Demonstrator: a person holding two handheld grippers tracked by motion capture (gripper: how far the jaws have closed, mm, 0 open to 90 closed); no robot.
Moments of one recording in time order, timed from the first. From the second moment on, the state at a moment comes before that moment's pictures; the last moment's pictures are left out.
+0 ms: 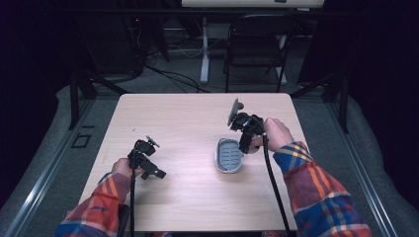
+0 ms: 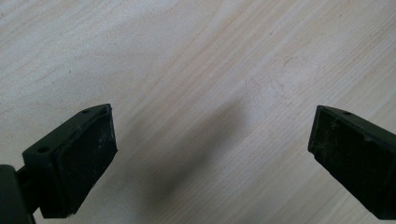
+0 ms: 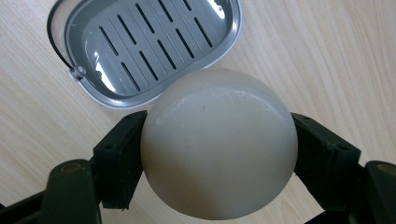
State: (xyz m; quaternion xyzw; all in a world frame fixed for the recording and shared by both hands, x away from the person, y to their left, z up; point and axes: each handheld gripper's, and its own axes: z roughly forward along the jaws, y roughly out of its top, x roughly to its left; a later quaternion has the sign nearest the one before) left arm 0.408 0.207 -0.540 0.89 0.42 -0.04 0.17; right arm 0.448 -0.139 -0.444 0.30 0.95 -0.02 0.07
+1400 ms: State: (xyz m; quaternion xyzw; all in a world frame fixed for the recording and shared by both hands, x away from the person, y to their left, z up) left arm 0.408 0.207 -0.540 0.89 0.42 -0.04 0.17; right arm 0.461 -0.092 -0.466 0.26 0.96 -0.01 0.05
